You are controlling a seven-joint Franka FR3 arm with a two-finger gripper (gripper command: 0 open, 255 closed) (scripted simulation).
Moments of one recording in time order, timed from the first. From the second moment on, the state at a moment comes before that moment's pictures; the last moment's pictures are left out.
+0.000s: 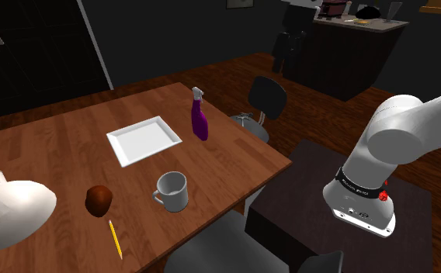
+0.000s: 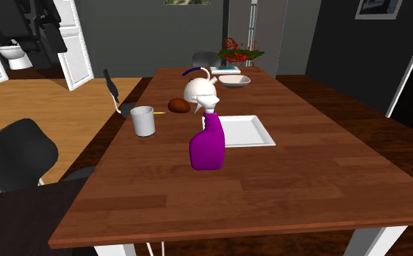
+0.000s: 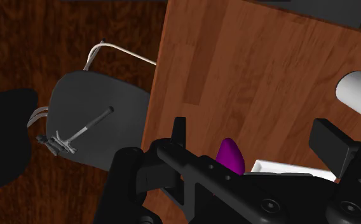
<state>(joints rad) -0.01 -0.80 0.02 -2.44 0.12 1.71 -0.02</state>
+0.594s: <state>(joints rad) 0.00 -0.69 0.13 -2.55 0.15 2.02 0.08</state>
